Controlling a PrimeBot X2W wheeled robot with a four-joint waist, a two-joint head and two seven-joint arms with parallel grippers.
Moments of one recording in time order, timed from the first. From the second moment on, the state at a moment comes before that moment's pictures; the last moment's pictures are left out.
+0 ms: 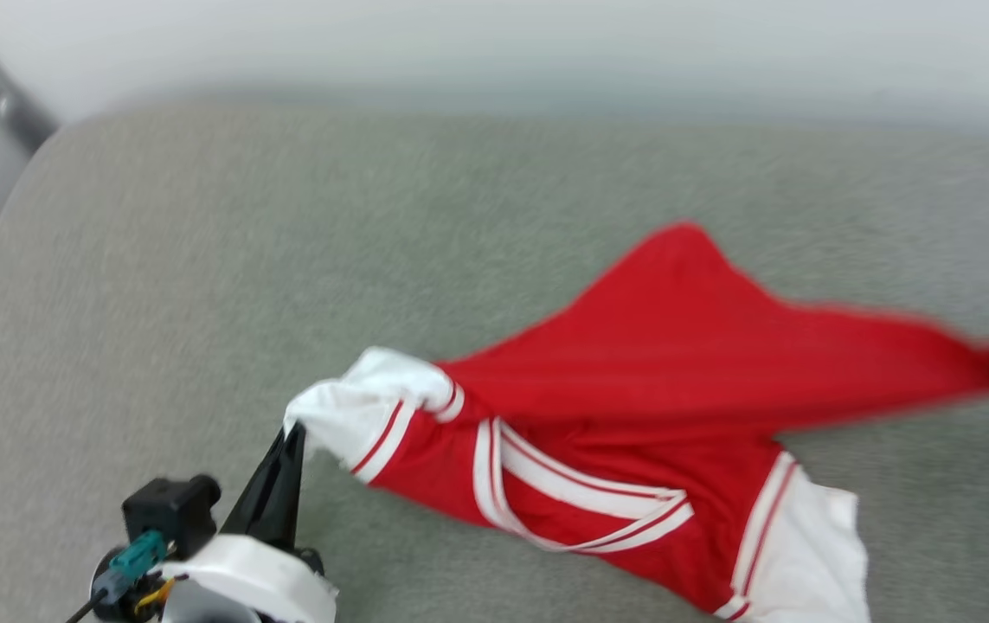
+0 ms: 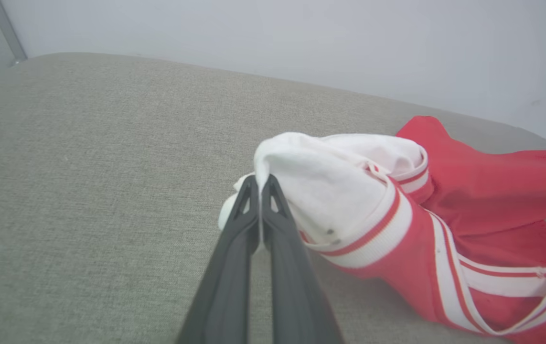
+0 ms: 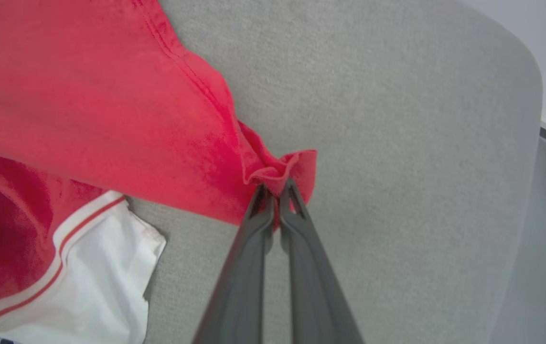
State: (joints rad) left arm -0.06 0.45 -0.45 -0.02 -0.69 0.24 -0.17; right arm -0.40 -0.64 0.10 0.04 0.53 0.13 1.02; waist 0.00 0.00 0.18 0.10
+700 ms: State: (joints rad) left arm 0.03 0.51 -0.44 -0.06 -0.73 0.28 -0.10; right arm 0.16 -0.37 -0.04 -0.03 0.50 0.13 0.76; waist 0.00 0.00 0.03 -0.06
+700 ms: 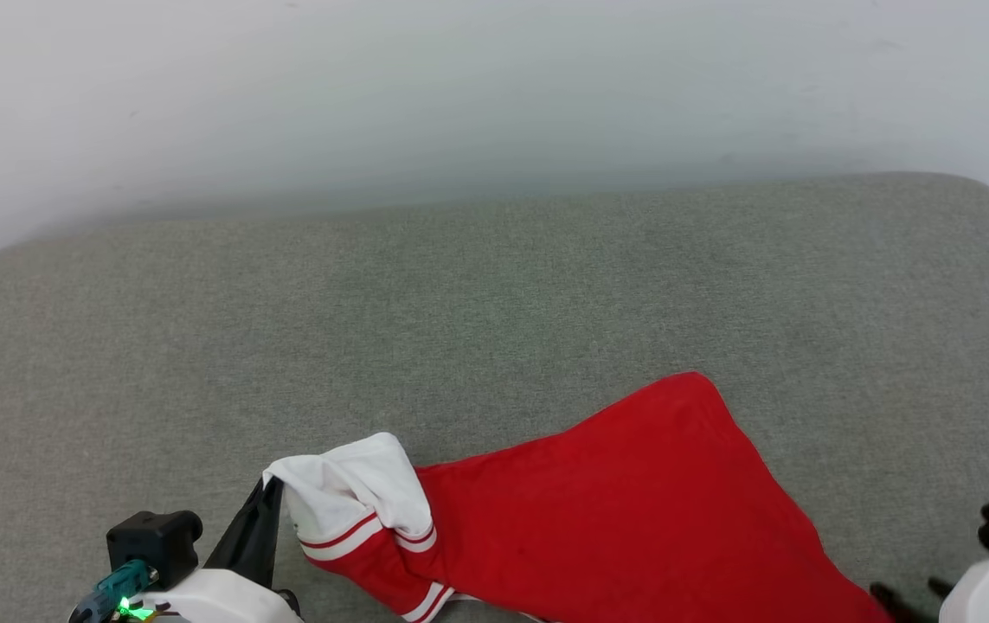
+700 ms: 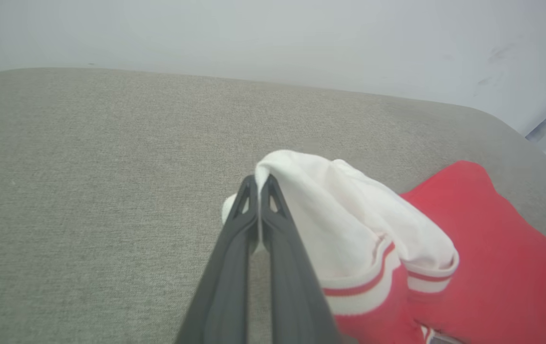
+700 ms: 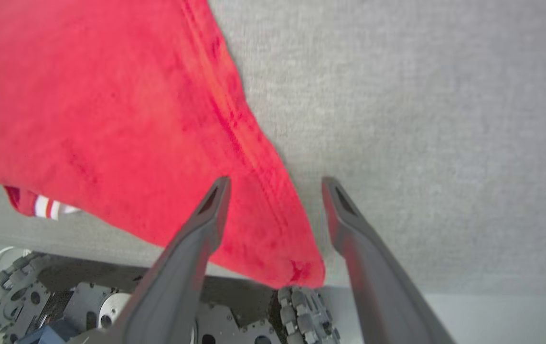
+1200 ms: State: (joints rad) left arm -0.07 0.50 -0.48 -0.09 -0.68 0.27 -0.10; right arm -0.24 -0.35 0.03 0.19 0.53 0.13 0.63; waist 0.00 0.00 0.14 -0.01
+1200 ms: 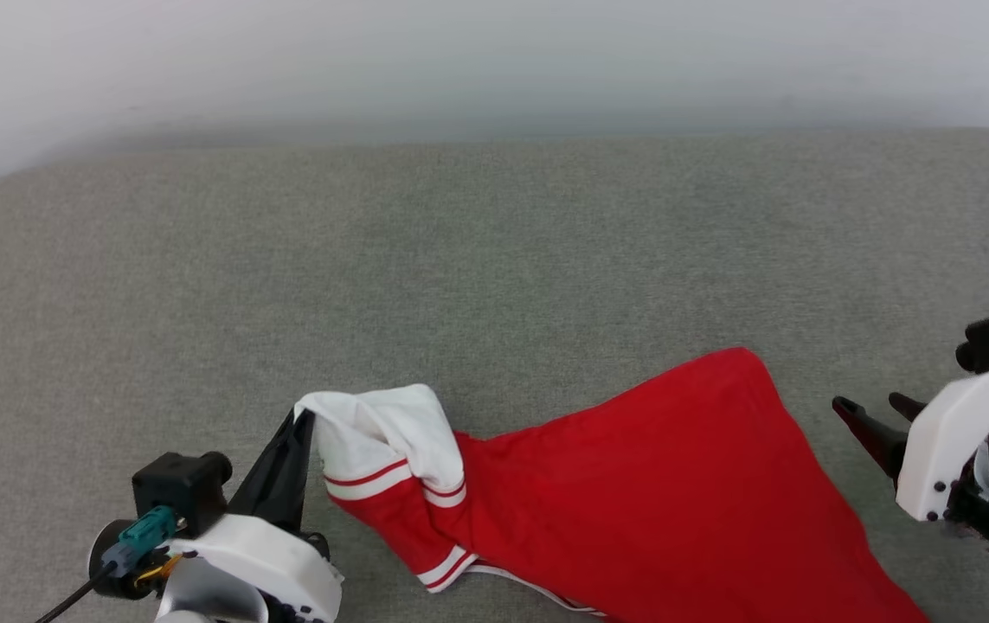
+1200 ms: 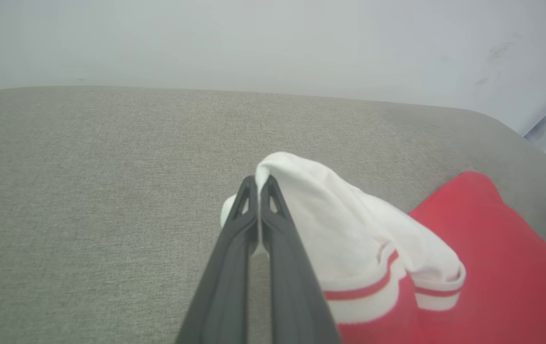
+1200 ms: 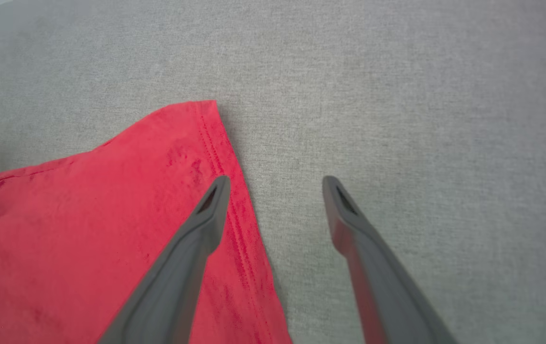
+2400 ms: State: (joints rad) left arm -0.27 0.43 -0.54 0.03 -0.64 0.18 -0.16; right arm -0.62 -0.41 0.27 0.42 0.62 0.13 0.95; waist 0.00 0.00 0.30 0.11
